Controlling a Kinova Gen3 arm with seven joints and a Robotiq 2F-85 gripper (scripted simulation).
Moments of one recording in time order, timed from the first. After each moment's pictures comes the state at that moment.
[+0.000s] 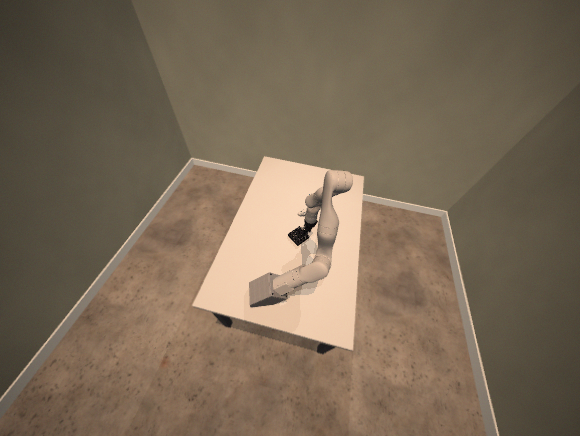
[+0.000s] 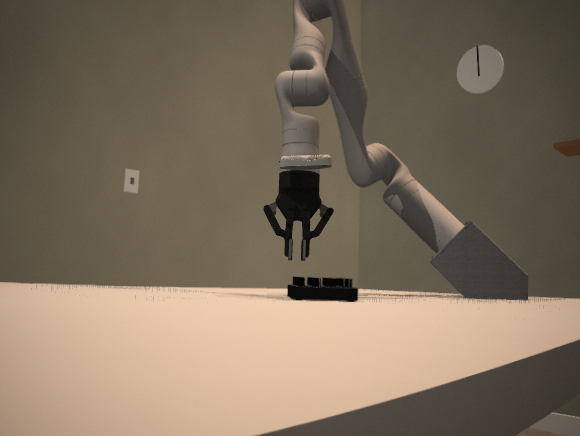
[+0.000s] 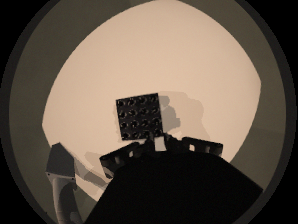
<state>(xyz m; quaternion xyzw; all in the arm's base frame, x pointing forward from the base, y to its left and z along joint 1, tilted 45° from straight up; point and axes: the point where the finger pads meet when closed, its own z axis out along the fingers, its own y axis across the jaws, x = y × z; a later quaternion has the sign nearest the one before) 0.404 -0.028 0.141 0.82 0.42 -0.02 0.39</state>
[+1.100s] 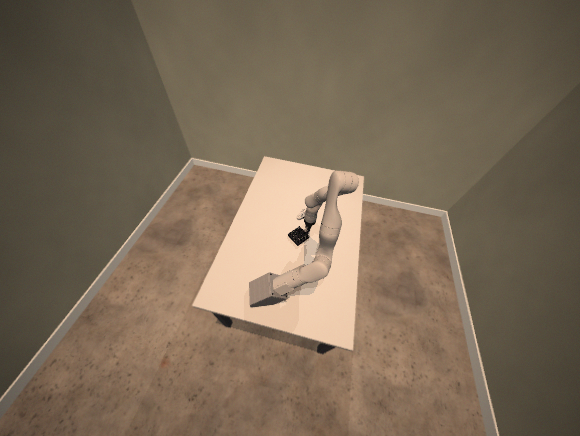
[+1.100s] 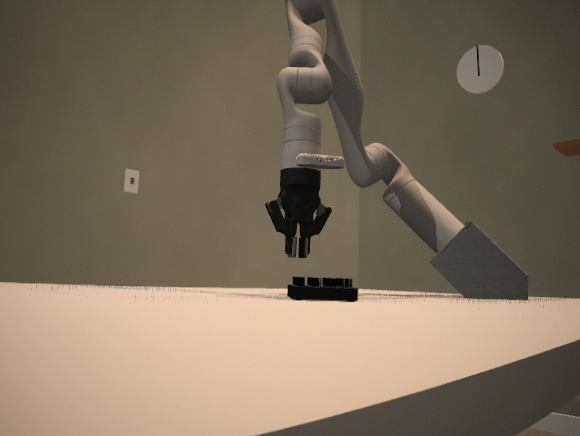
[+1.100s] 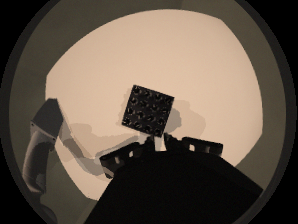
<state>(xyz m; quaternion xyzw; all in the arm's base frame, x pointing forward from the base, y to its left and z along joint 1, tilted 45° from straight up) 0.402 -0.025 0.143 0.71 0.59 -0.10 0.38</state>
